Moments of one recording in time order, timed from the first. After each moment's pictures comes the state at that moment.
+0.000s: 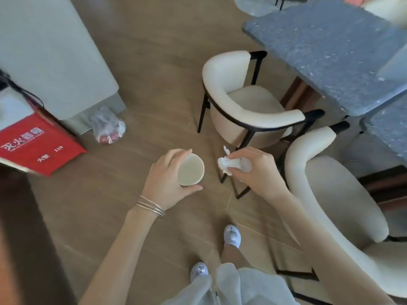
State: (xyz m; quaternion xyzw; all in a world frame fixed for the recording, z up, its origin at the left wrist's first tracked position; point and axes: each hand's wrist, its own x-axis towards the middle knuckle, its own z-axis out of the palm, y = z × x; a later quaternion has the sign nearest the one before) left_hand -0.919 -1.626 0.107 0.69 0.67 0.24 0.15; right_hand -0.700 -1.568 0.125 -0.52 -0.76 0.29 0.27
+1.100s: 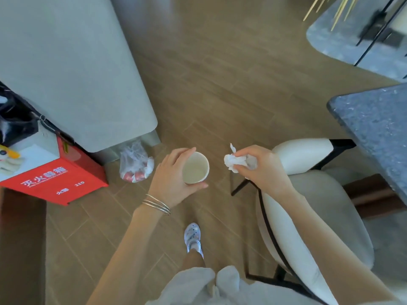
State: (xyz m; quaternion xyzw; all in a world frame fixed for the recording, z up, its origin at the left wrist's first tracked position) left_hand -1.155 -1.179 0.106 0.58 0.75 0.30 0.14; right_hand -0.956 -1.066 0.125 -0.41 -0.78 0.39 0.26
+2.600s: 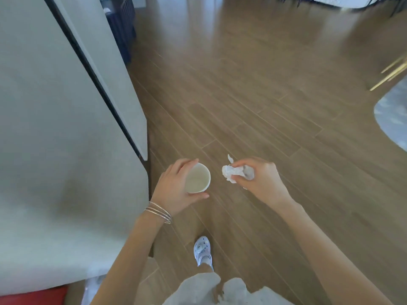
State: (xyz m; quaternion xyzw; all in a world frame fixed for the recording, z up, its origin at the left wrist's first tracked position) left_hand -1.630 -0.430 0.114 0.50 0.81 0.30 0.12; right_hand -1.461 -0.282 0.139 -0.30 -0.85 0.39 0.21
